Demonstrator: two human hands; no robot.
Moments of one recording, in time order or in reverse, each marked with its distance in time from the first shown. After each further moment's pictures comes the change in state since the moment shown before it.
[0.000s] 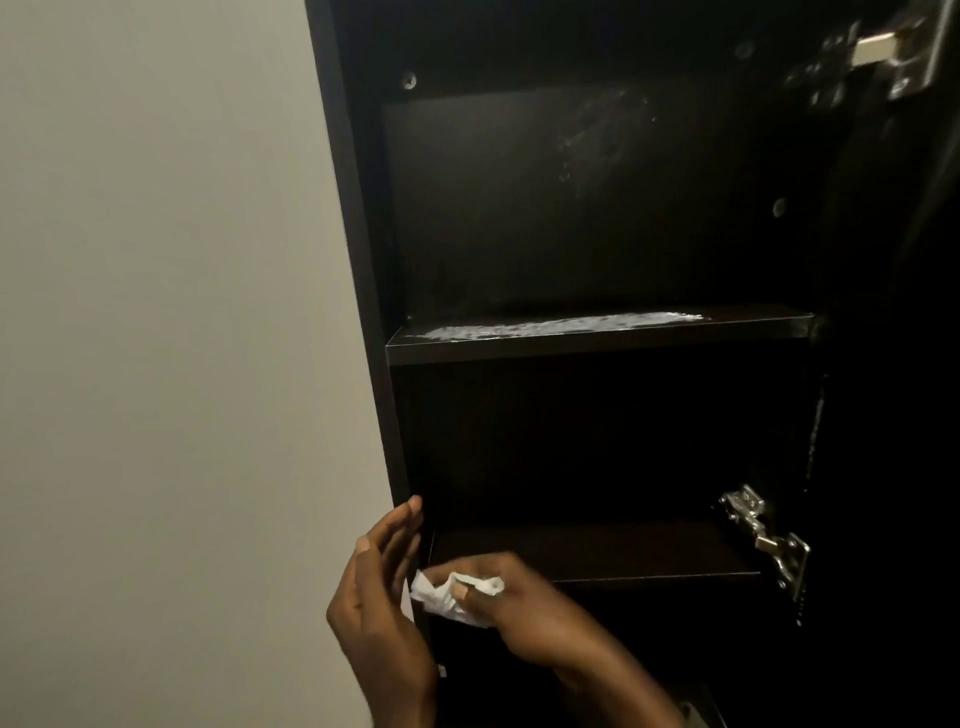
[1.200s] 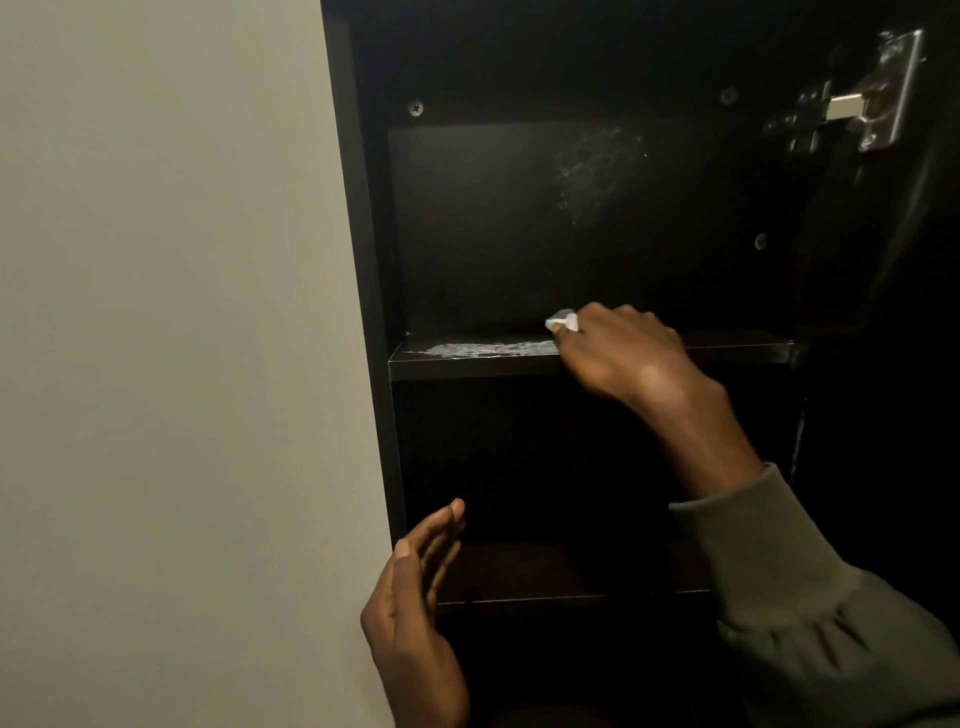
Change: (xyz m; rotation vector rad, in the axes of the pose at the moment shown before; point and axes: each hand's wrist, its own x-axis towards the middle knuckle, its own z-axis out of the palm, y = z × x) left_hand -0.012 0.014 0.014 -0.168 -0.199 -0.087; right_hand 0.005 -0.177 -0.119 -1.075 0.680 0.078
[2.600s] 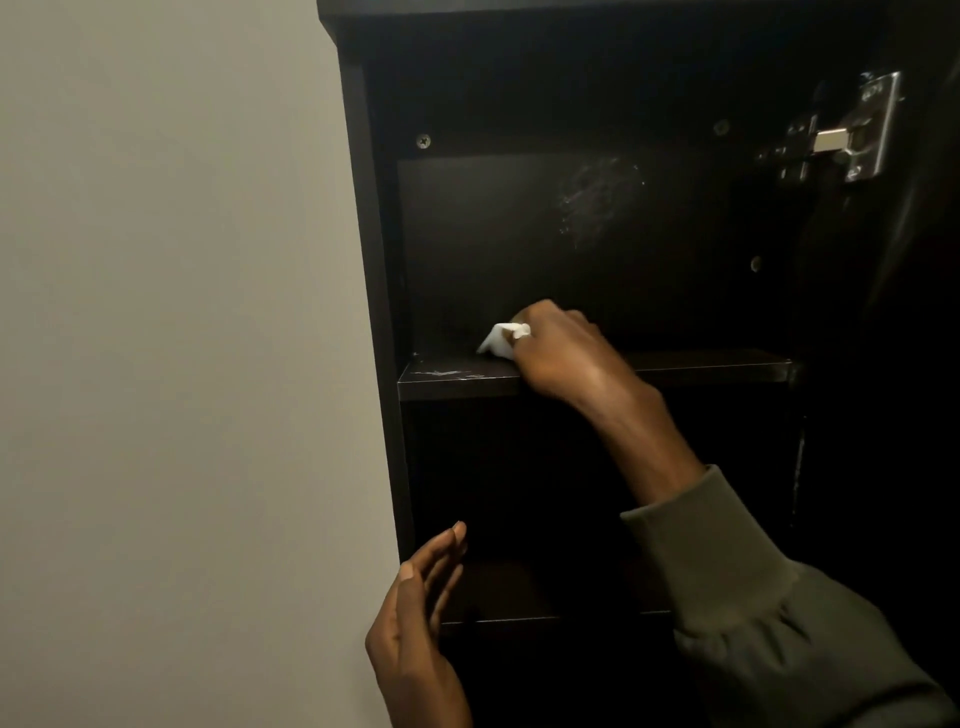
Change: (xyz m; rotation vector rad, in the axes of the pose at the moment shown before) left_hand 0.011 -0.001 -0.006 -0.010 0.007 -0.112; right_hand 0.007 -0.041 0.000 0.368 -0.018 -0.044
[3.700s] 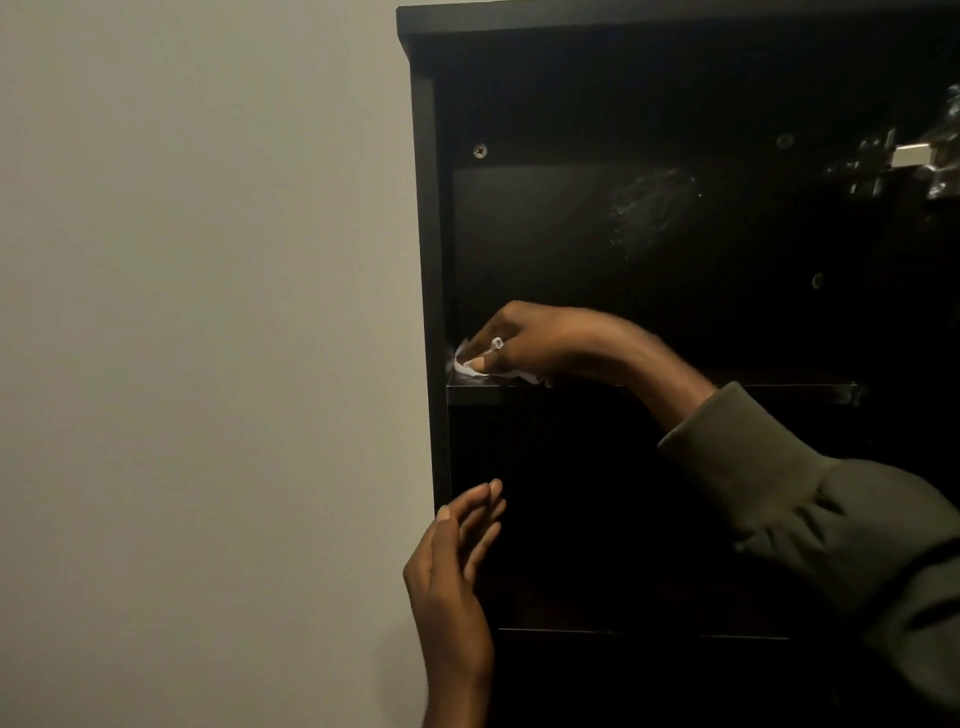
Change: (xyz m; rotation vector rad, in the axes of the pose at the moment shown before) left_hand 0.021 0.021 0.009 0.025 -0.051 0.105; right_hand 0.050 -0.035 0.015 -0.033 -0.516 -0.260
